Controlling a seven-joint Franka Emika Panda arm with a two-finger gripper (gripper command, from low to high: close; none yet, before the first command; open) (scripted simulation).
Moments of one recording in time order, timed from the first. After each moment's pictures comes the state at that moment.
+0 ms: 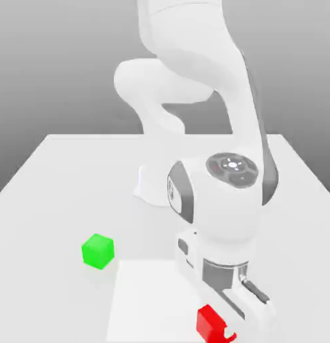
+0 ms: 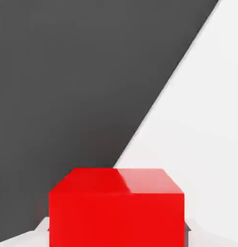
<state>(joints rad) -0.03 0.39 0.18 -2.40 -0.19 2.78 2.11</state>
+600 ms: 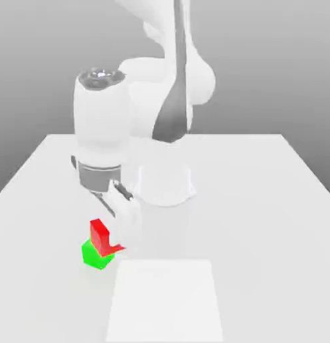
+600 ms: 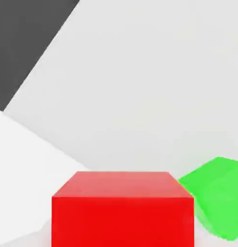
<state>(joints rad) -0.35 -0.20 -0.02 -2.87 -0.08 2.67 1.45</state>
